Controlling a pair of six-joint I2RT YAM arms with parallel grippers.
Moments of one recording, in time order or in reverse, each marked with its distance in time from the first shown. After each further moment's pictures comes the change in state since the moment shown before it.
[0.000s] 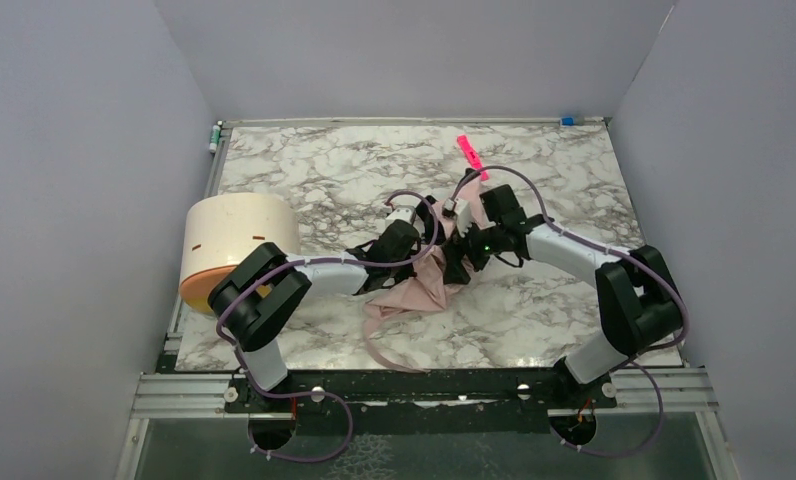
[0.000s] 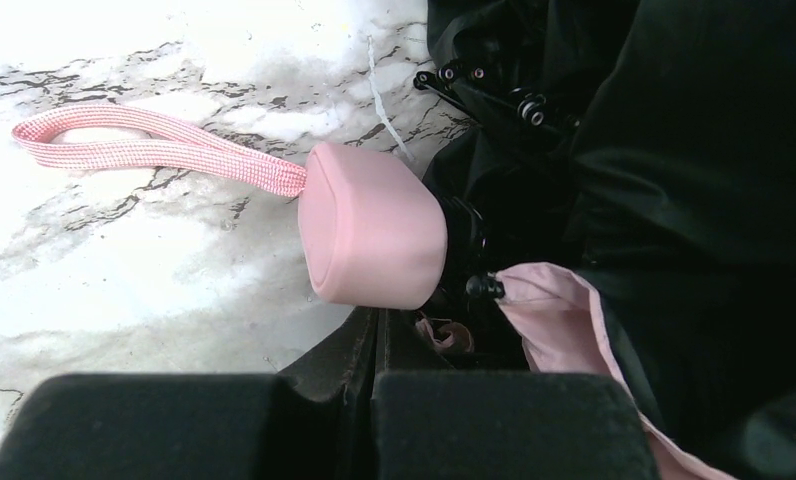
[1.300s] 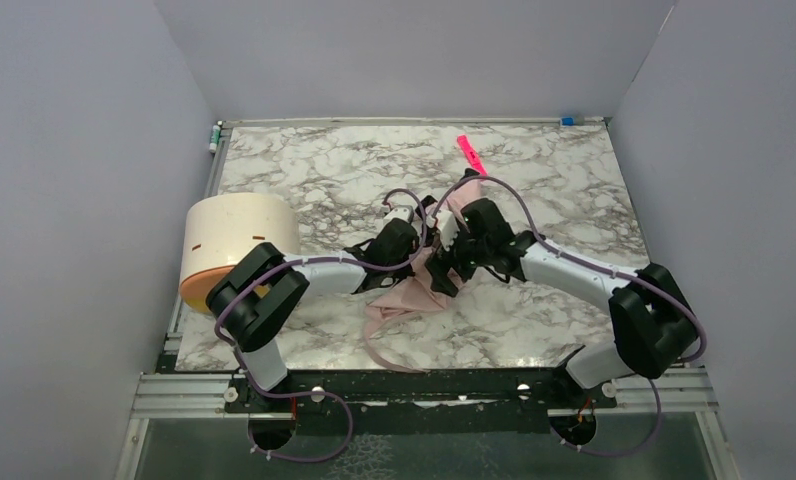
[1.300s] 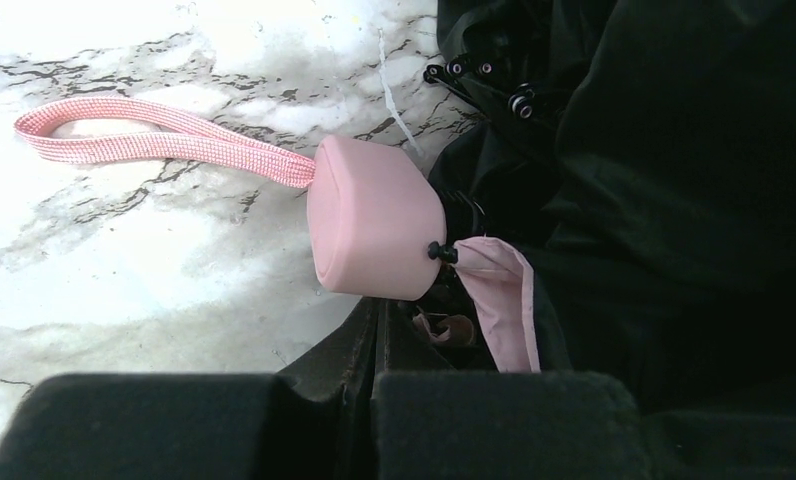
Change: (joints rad) left arm 0.011 -0.008 0.000 -0.018 0.007 0.002; right arm 0.181 -0.130 -0.045 0.056 0.237 0.018
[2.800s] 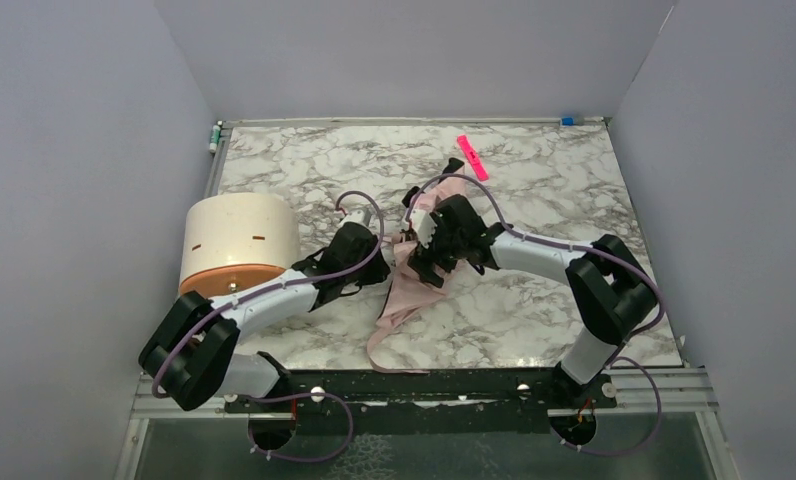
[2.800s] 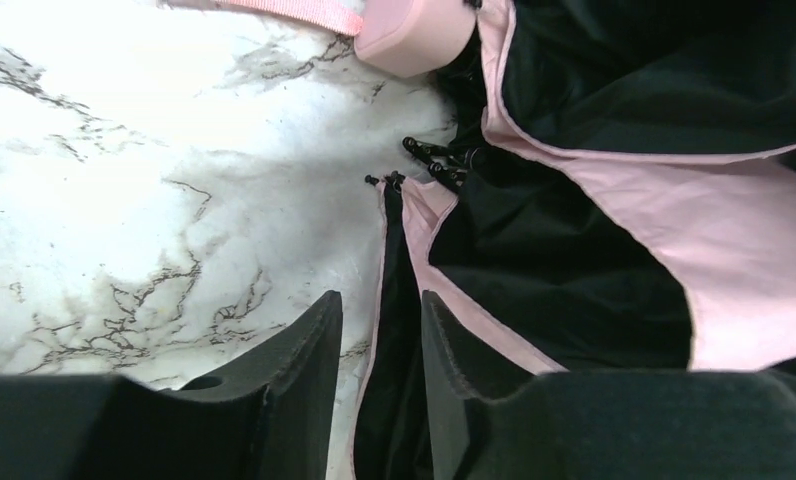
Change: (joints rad) left arm 0.127 -0.379 -0.223 -0.102 0.115 -0.111; right arm 0.050 0.247 0.115 0.093 0.107 -0.129
